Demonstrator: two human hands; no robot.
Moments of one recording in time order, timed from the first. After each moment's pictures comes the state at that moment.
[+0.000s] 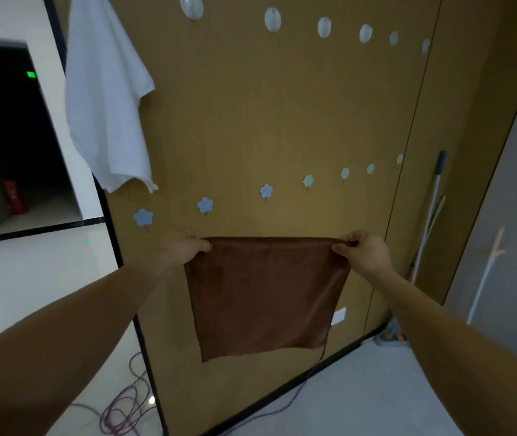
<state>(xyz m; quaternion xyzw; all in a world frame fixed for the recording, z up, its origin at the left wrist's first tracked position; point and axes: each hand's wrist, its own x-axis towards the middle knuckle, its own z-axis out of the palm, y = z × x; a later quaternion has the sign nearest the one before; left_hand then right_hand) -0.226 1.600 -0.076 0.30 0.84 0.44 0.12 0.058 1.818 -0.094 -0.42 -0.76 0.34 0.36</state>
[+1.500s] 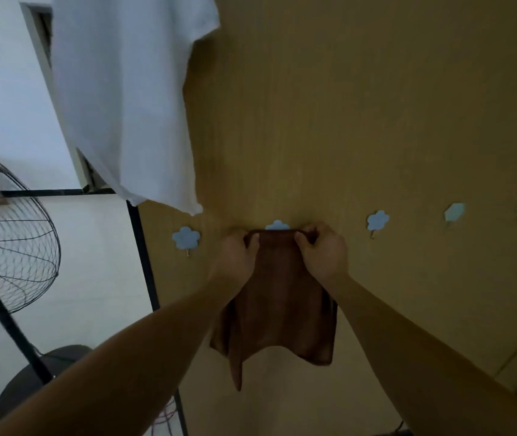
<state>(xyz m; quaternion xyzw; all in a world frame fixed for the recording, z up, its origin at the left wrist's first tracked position) -0.390 1.715 -0.129 0.27 0.85 0.38 -0.24 -0.312 1.875 -0.128 -0.22 -0.84 0.31 0.38</state>
